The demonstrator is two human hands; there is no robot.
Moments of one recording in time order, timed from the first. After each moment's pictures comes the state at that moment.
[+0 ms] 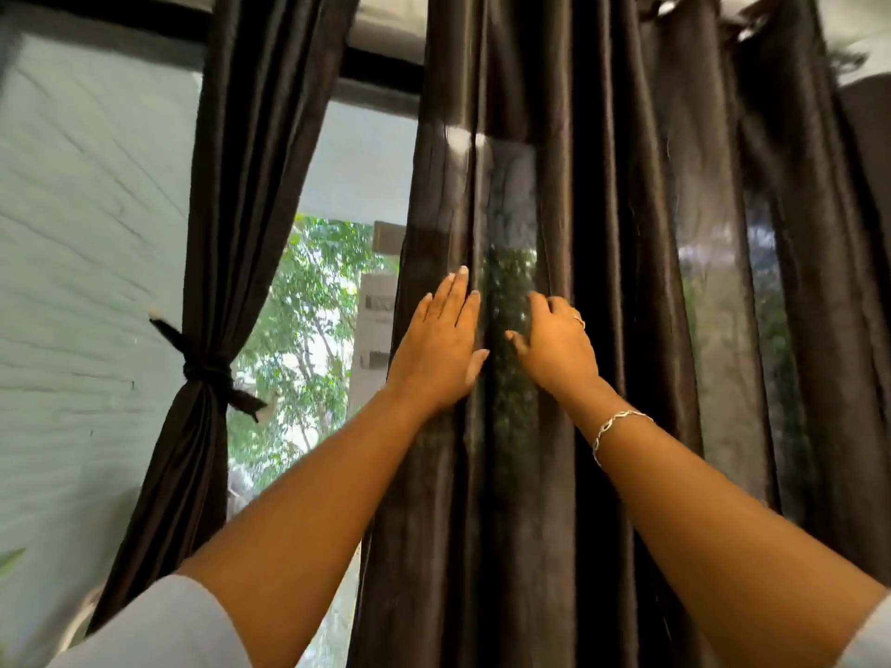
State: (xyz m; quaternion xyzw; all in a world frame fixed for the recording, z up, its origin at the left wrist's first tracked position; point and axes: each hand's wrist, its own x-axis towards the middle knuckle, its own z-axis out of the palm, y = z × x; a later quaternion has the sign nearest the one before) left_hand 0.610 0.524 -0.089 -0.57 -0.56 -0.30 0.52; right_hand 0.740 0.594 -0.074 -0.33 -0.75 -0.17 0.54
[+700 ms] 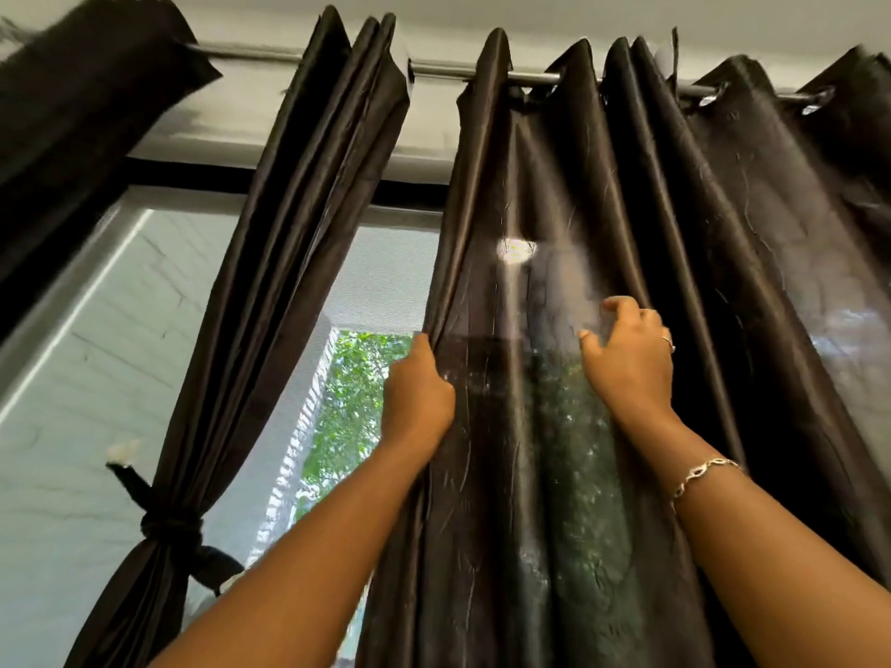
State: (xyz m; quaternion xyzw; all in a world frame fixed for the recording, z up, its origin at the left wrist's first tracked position) left_hand 0.574 0.550 0.002 -0.41 -0.55 -0.61 0.40; right_hand 0.722 0.650 0.036 -0.22 -0.63 -0.06 0.74
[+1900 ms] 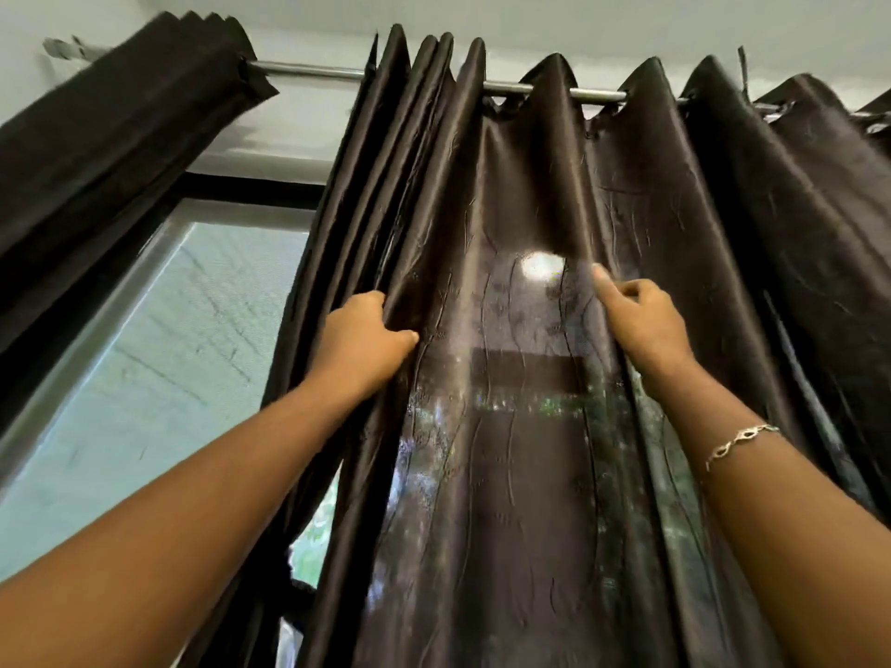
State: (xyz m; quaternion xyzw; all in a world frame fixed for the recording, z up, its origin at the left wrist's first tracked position) left_hand 0.483 0.423 0.029 -0.43 -0.53 -0.60 0.42; right_hand 0.651 0.587 0.079 -0.13 -0.64 0.12 0.75
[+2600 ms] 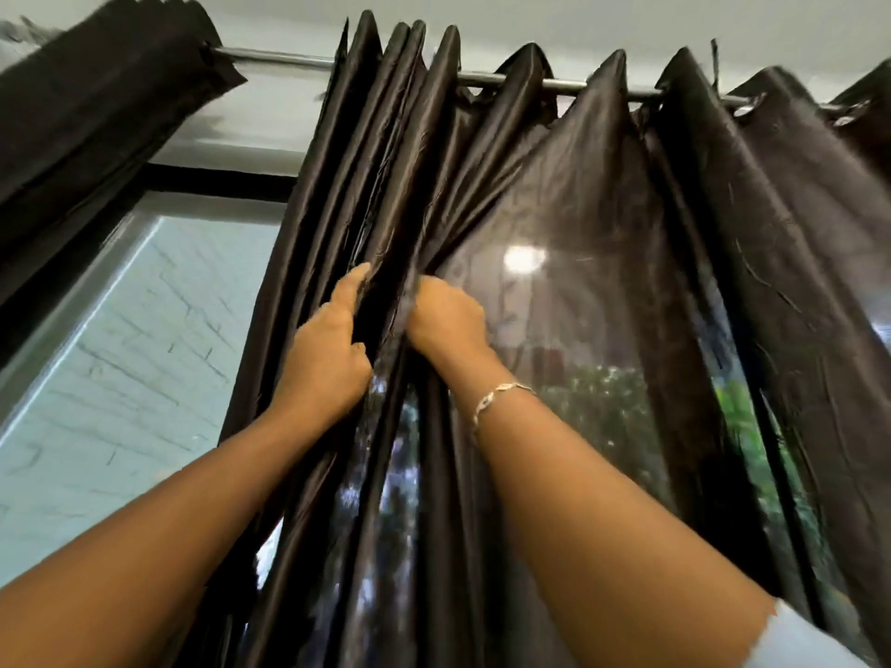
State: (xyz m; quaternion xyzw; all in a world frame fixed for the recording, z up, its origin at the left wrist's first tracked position) left_hand 0.476 0.438 0.010 -0.45 -0.50 -0.56 0.48; right_hand 0.543 0.518 0.078 -0.14 -0.77 -0.12 0.61
